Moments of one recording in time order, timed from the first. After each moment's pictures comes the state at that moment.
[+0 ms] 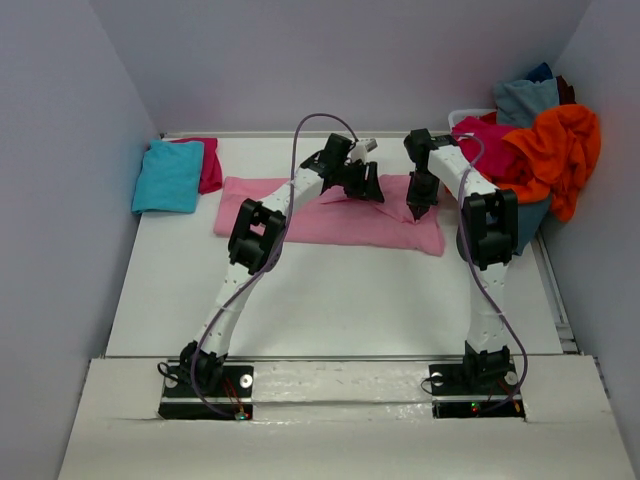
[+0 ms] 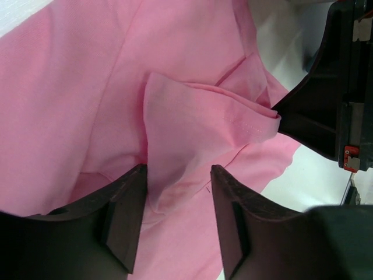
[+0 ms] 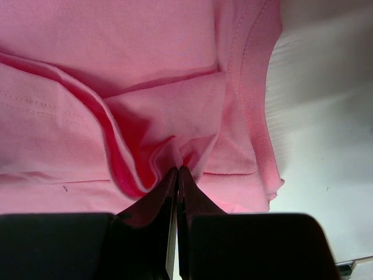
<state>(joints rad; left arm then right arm) -0.55 2.59 2.27 -0.38 0.65 -0.37 0.21 2.27 2.00 -1.18 0.18 0.50</state>
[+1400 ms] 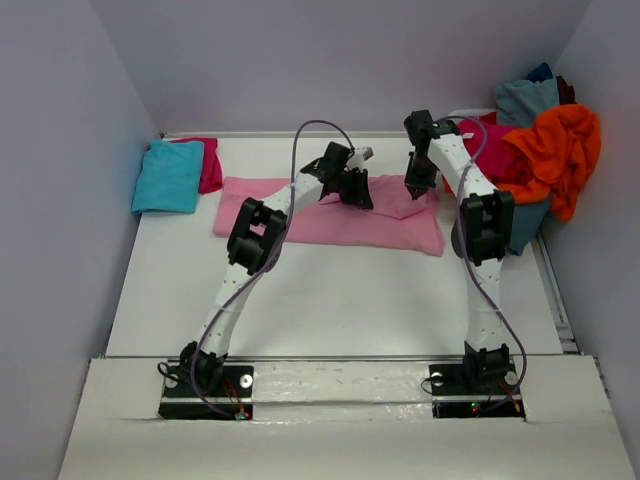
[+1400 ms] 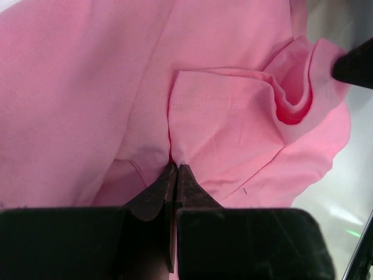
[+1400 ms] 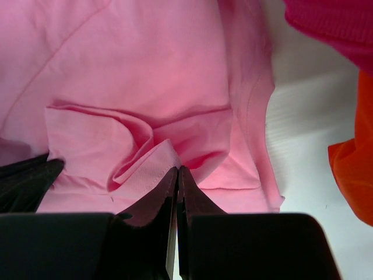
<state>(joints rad) -0.55 2.58 2.17 -0.35 0.57 -0.34 0.21 2.34 2.25 -1.23 0.20 0.50</state>
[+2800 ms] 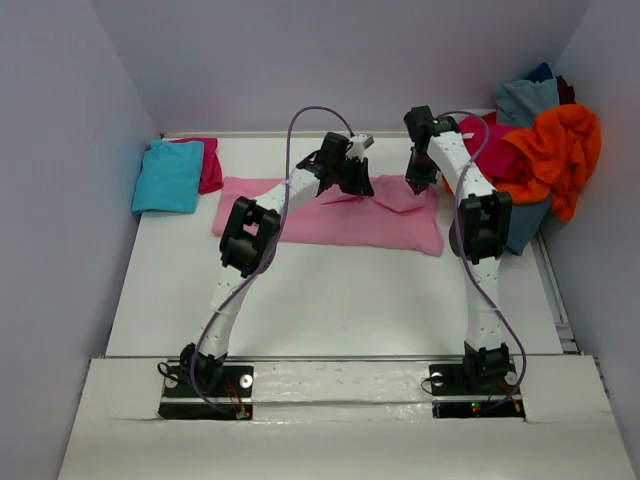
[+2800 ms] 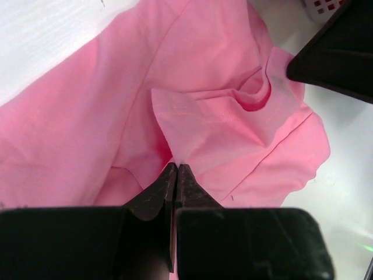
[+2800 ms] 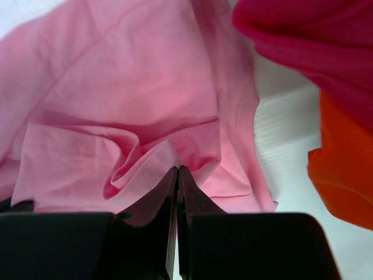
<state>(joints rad) -0.55 2.47 2.10 -0.27 0.51 -0.30 0.21 2.39 2.34 -1.26 0.26 0.53</state>
